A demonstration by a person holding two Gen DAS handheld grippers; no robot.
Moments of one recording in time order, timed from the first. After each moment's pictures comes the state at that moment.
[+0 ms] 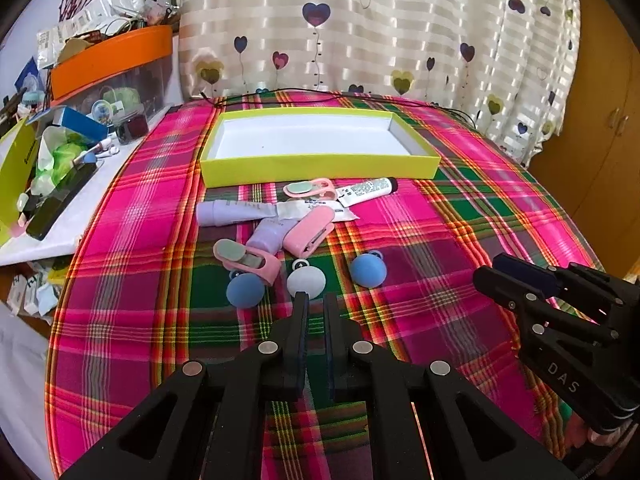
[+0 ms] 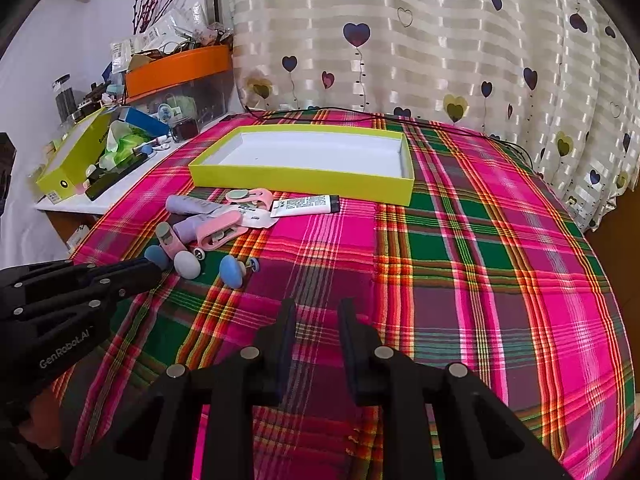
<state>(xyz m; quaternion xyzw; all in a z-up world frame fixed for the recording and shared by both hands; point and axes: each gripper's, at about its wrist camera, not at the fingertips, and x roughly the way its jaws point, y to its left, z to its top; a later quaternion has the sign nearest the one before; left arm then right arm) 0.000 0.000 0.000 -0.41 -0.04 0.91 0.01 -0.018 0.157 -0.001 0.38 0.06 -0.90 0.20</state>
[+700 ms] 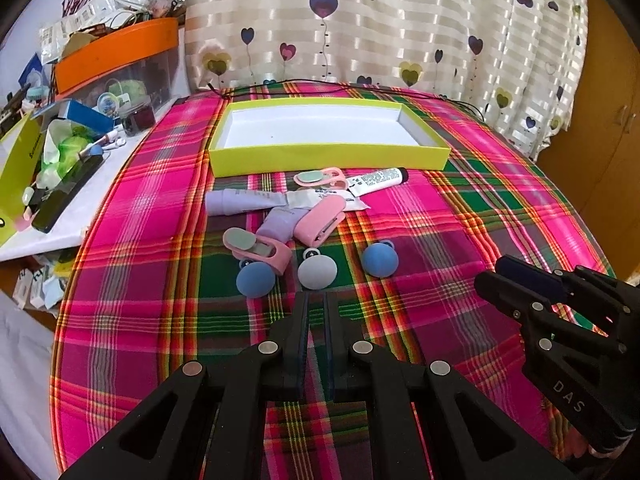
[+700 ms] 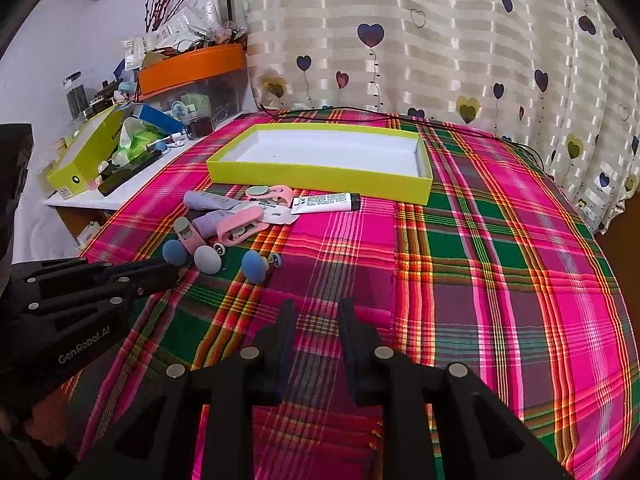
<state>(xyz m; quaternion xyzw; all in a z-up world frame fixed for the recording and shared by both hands) 0.009 0.003 -0.015 -0.41 -0.03 0.91 0.00 -0.012 0.149 -0.002 0.38 0.06 -0.90 0.22</state>
